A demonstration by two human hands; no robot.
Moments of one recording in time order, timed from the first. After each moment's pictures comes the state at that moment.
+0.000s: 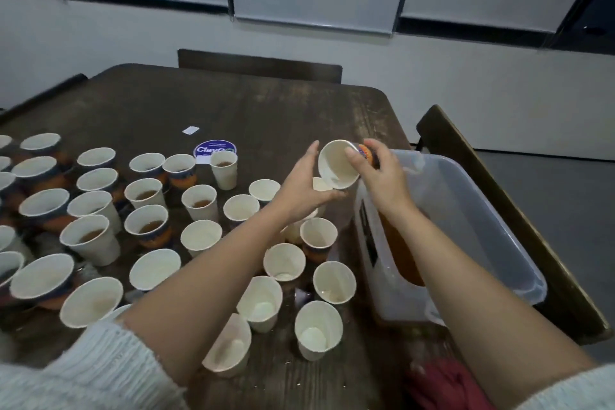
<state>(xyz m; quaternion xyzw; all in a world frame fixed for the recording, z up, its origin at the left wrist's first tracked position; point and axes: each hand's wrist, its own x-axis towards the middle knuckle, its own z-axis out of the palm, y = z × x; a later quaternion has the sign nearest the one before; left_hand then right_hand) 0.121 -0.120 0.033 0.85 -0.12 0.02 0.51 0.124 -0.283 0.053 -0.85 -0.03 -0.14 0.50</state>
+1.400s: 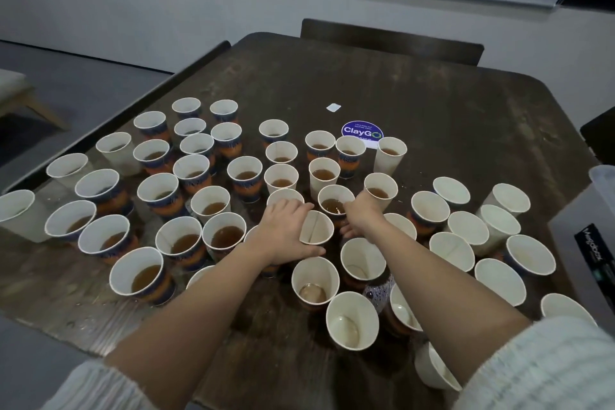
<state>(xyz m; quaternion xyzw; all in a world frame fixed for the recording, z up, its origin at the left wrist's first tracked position) 0.040 0.236 -0.056 0.99 -0.04 -0.05 0.11 0.121 0.088 -0.039 -0.87 0.10 0.24 0.41</state>
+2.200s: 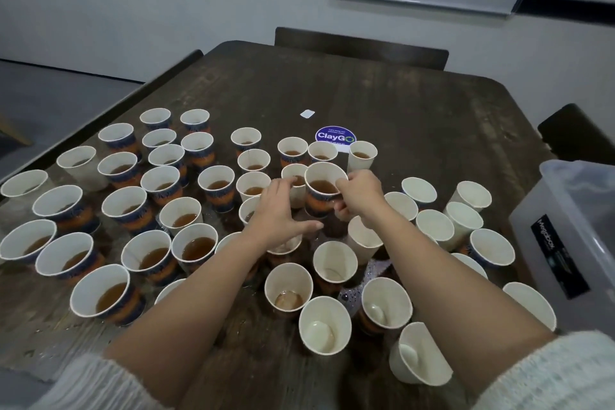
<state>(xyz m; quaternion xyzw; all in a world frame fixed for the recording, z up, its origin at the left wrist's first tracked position) 0.070 0.205 -0.038 0.94 0.01 0.05 0.32 0.121 0.050 0.015 -0.86 0.06 0.14 0.49</state>
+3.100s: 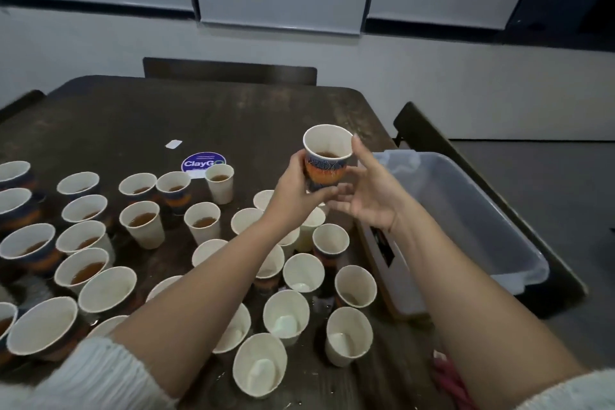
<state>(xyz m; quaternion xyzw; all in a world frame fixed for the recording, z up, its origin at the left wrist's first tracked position) 0.122 -0.081 0.039 0.80 -0.16 0.08 0.57 0.097 -0.225 0.088 -0.58 0.10 0.18 0.79</state>
